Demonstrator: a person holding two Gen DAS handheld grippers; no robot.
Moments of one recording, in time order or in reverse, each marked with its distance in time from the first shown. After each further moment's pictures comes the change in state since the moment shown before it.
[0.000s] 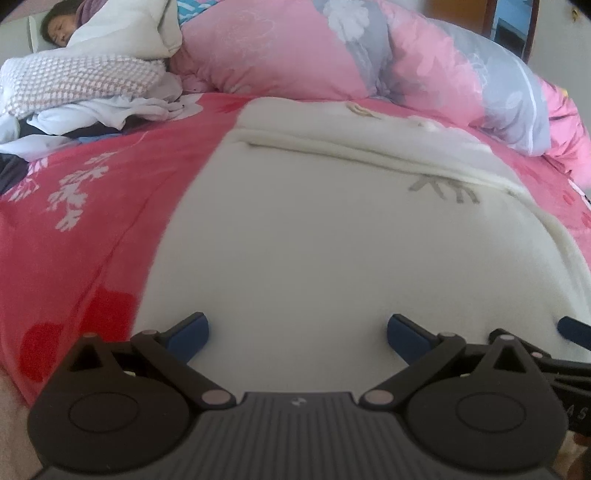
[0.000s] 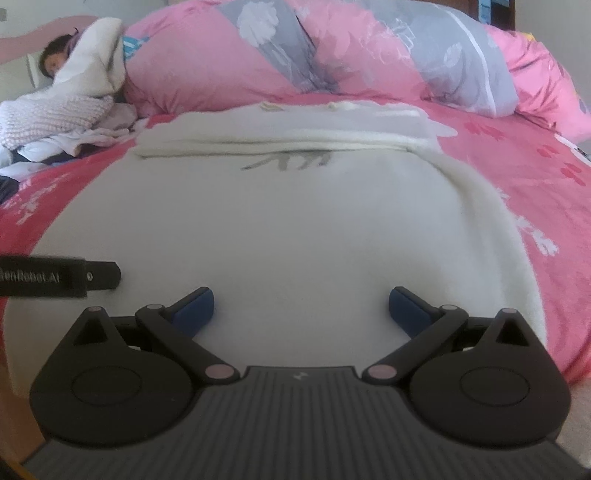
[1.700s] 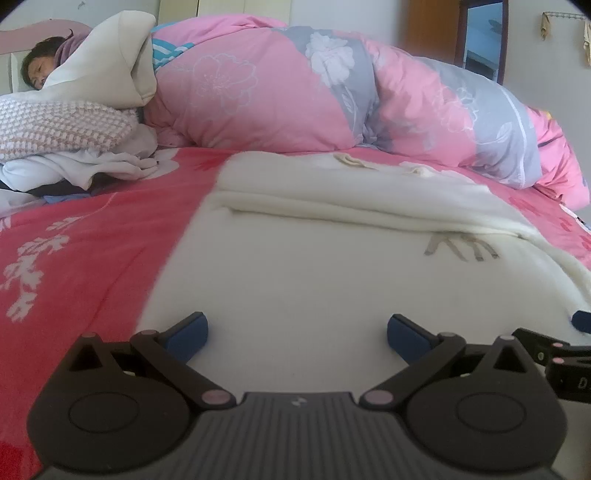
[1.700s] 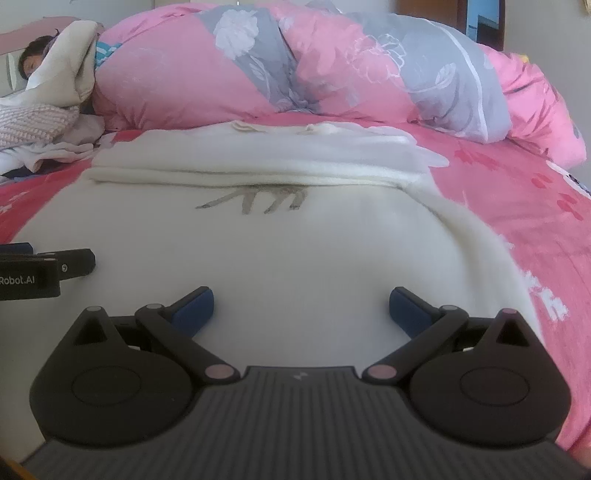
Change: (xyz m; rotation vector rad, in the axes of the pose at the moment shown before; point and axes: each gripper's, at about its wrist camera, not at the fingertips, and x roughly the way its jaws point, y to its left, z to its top) left arm 0.049 0.011 0.031 0.066 -0.195 -0.048; right arm 0.044 -0.014 0.028 -0.021 -0.085 -0.074
